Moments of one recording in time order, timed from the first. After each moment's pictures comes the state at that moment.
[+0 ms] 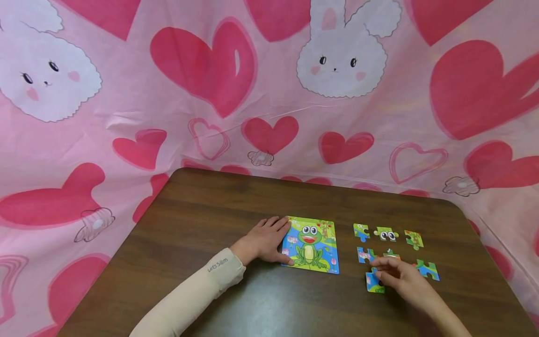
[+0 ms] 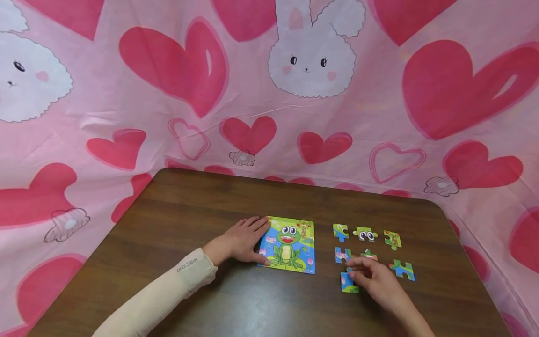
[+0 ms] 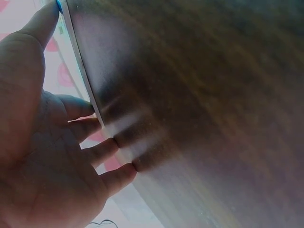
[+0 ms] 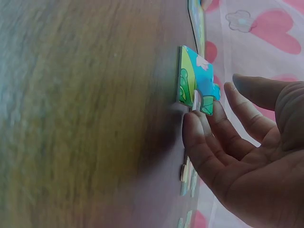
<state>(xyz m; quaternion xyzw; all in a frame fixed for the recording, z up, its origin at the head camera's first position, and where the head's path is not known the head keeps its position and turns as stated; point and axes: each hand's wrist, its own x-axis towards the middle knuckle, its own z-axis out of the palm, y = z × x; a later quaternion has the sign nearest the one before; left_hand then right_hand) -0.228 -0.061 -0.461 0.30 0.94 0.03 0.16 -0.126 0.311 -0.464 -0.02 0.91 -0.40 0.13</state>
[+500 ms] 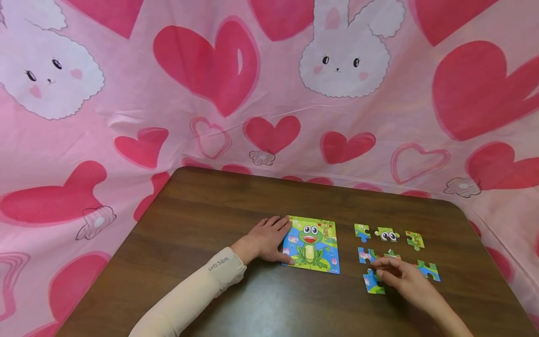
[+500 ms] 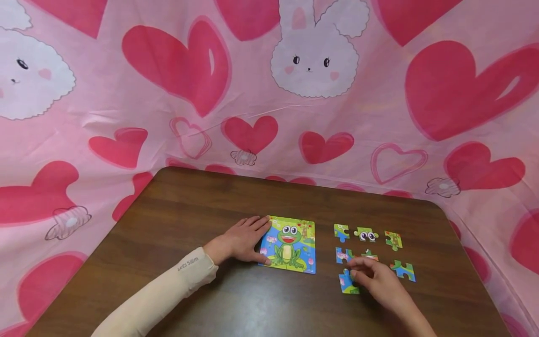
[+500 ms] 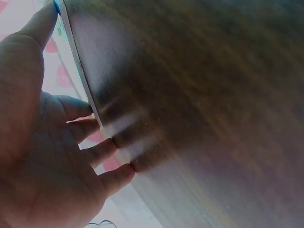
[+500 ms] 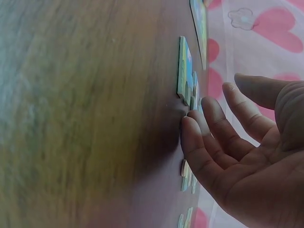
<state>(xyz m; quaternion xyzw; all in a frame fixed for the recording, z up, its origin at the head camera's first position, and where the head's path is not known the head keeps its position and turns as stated) -0.229 -0.062 -0.462 0.30 0.94 0.03 0.16 -0.125 0.312 -0.460 -0.03 0.93 -0.36 0.12</state>
